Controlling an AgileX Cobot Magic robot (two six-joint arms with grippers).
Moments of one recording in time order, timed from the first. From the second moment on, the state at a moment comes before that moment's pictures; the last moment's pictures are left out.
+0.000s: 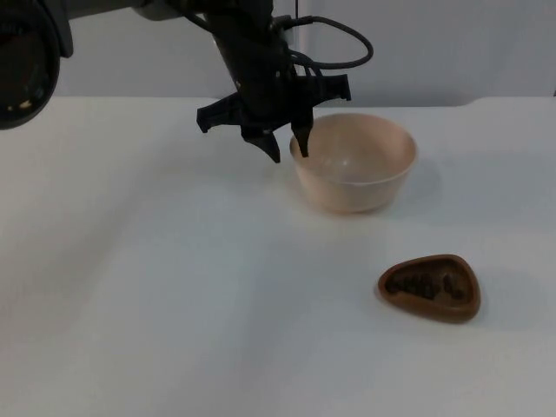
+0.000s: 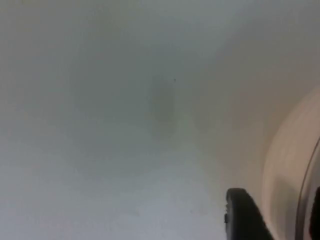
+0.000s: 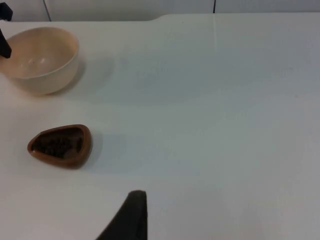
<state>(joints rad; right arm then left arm) 0.04 0.00 -0.52 -0.02 1.08 0.01 -0.44 2.56 -2.26 -0.14 1.01 -0.42</state>
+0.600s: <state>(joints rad) 0.04 0.00 -0.52 -0.02 1.08 0.01 -0.44 2.56 -2.26 -0.14 1.01 -0.42</state>
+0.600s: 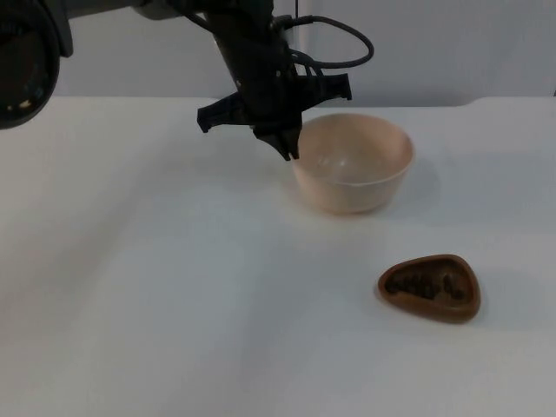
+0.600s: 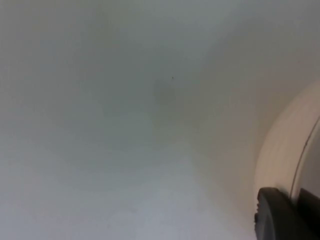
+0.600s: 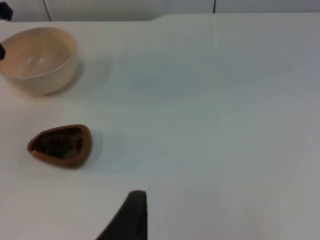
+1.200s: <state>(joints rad) 0.04 0.00 -0.52 -0.02 1.08 0.01 -0.44 2.38 -2.33 -0.14 1.21 -0.28</state>
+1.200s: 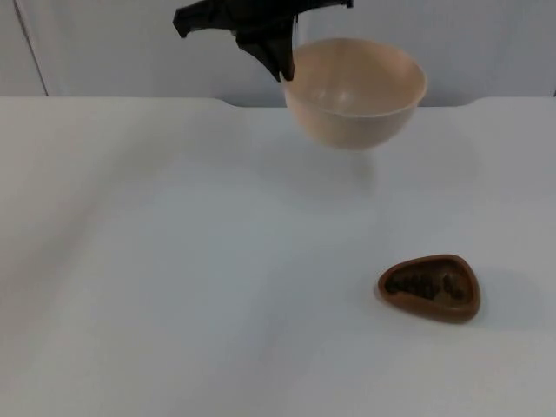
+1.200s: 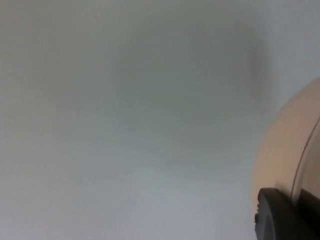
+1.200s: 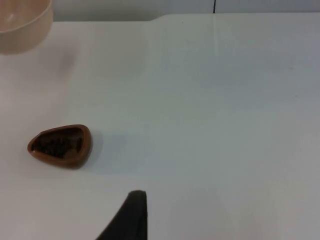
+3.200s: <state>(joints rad) 0.04 0.00 -0.52 -0.02 1.08 0.01 -0.45 1.62 -1.02 -0.27 0.79 0.01</state>
